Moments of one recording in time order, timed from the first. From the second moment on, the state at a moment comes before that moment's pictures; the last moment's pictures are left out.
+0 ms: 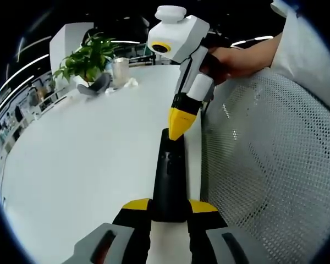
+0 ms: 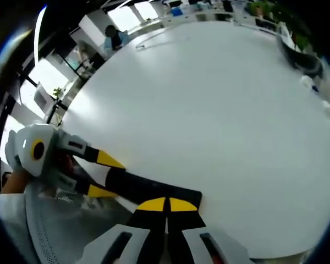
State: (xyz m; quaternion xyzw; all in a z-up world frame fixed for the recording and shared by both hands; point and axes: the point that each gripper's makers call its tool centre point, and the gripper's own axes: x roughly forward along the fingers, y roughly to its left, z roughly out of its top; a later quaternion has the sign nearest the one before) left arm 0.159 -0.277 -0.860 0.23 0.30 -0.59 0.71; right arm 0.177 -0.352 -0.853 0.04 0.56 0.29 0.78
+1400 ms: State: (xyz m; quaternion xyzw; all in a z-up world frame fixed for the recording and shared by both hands) left arm 0.160 -0.276 -0.860 0.24 0.30 -0.59 0.71; right arm 0.182 -0.350 -0.851 0.08 0.55 0.29 0.78
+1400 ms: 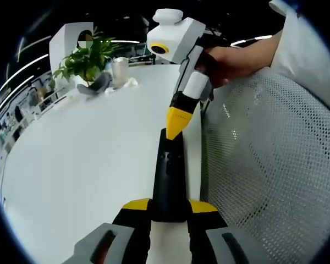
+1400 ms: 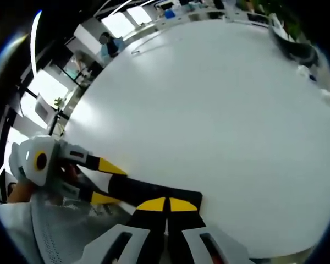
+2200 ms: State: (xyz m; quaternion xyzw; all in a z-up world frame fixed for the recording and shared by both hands) left arm 0.160 -0.279 -0.861 0.24 0.30 -0.58 0.72; right arm 0.187 -0.347 -0.852 0.03 0.53 0.31 0.79
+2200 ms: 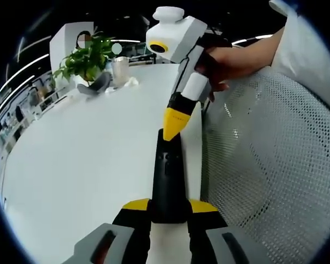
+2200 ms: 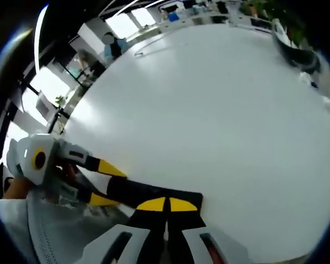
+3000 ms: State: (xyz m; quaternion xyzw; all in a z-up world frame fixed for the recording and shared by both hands) left arm 0.158 -0.287 -0.861 0.23 0.31 -0.55 0.74; right arm 0.189 -0.342 -0.854 -0.08 0.48 0.34 0.81
